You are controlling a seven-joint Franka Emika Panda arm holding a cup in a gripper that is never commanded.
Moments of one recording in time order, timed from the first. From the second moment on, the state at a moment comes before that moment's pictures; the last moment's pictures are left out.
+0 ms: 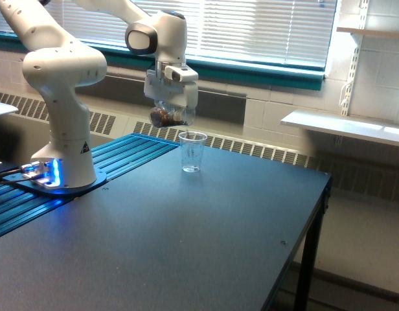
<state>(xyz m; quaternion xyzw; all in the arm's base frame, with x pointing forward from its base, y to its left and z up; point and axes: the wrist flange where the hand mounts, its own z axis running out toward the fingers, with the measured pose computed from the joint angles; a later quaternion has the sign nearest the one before) 0.234 0.164 0.317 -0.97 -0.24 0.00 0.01</state>
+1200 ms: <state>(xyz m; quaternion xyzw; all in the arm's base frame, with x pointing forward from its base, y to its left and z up) 0.223 0.165 0.302 -0.96 -0.28 0.03 0.00</state>
